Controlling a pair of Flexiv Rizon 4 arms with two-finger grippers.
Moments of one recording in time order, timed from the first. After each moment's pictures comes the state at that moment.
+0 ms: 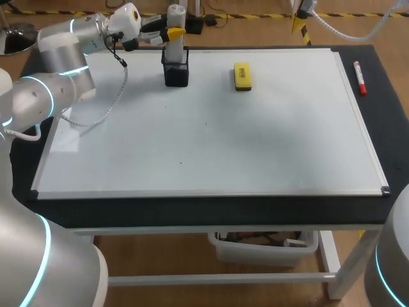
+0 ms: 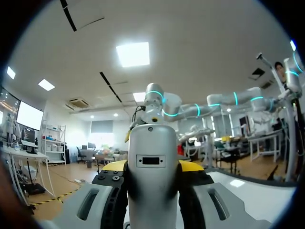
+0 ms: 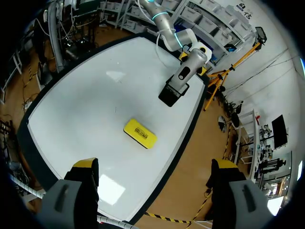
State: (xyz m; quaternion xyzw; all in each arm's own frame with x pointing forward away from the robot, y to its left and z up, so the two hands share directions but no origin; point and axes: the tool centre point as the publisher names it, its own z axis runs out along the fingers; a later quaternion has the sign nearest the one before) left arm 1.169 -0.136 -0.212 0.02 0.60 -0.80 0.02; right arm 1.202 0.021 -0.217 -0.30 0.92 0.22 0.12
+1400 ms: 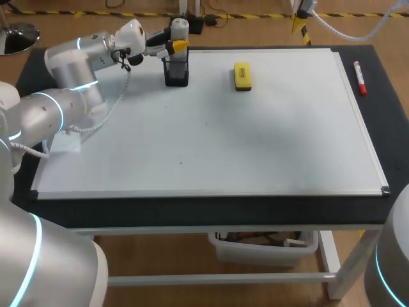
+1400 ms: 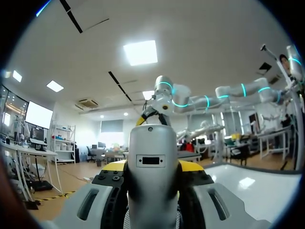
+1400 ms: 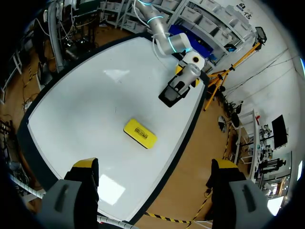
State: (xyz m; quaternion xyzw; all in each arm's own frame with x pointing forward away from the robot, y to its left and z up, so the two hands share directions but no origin) left arm 1.187 -0.142 -0.261 -0.01 0.60 -0.80 0.05; right arm 1.202 0.021 -0.217 -0.30 0.92 0.22 0.12
